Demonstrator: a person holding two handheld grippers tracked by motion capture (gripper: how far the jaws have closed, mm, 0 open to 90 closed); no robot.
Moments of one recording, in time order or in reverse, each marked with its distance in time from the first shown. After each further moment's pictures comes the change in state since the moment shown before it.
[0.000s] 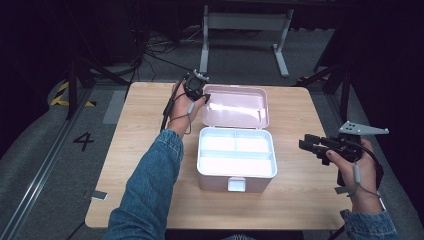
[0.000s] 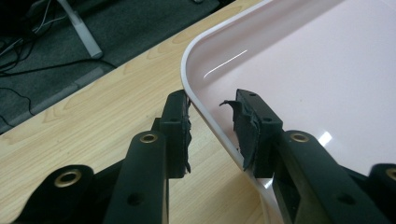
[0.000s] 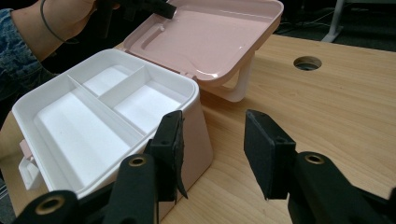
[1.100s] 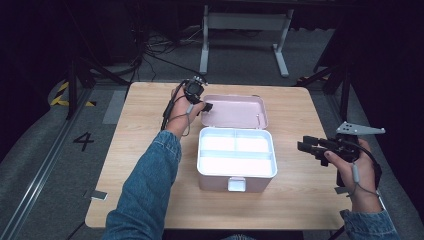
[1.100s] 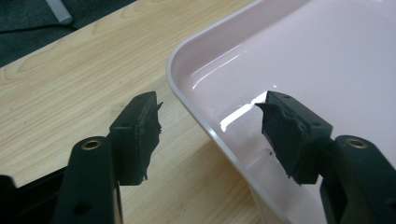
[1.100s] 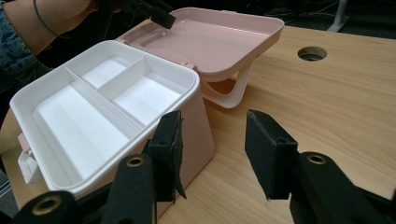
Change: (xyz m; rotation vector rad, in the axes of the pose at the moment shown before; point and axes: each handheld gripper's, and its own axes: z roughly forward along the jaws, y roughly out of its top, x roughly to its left) left arm 0.002 -0.011 0.008 0.097 -0.095 -0.053; right arm -0.002 -0.002 0.005 0.029 0.007 0.006
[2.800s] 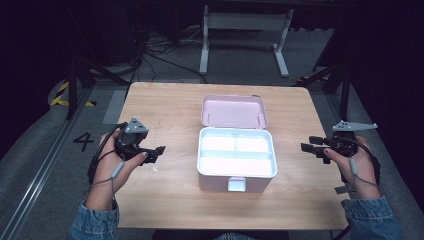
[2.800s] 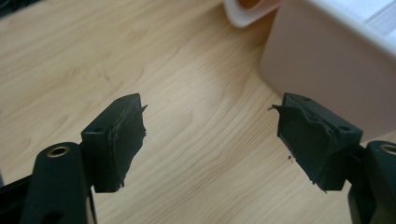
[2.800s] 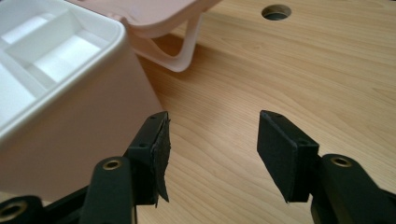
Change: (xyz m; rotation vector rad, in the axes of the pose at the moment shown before) left arm -0.016 -0.165 -0.171 -0.013 0.066 0.021; right arm -0.040 -0.012 0.013 0.135 -0.093 0.006
